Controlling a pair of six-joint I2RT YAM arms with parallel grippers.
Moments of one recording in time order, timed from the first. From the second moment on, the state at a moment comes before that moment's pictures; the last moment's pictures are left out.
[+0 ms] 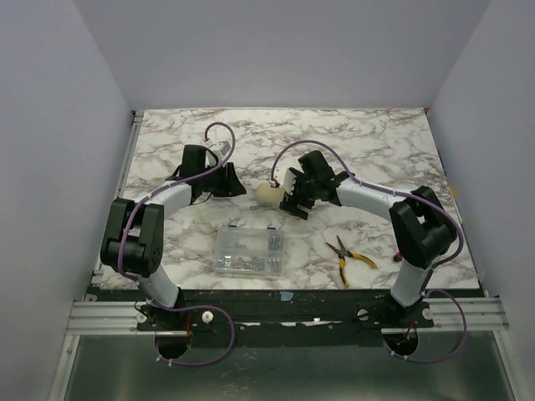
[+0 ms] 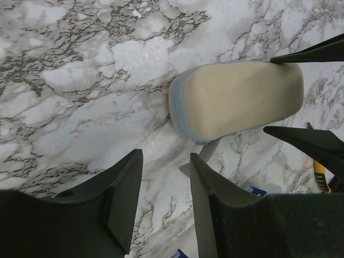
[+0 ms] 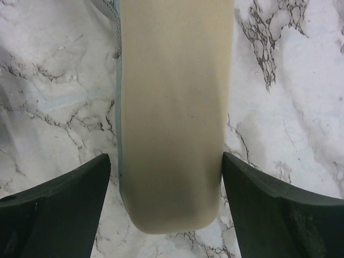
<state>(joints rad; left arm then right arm) -0.17 1.66 0.93 -0.01 0.61 -0.24 0.61 1.80 1.14 -0.26 -0.29 -0.70</state>
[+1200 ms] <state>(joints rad) -0.43 1.76 0.93 0.05 0.48 -0.22 0.54 1.81 1.17 -0.38 -0.39 -0.74</state>
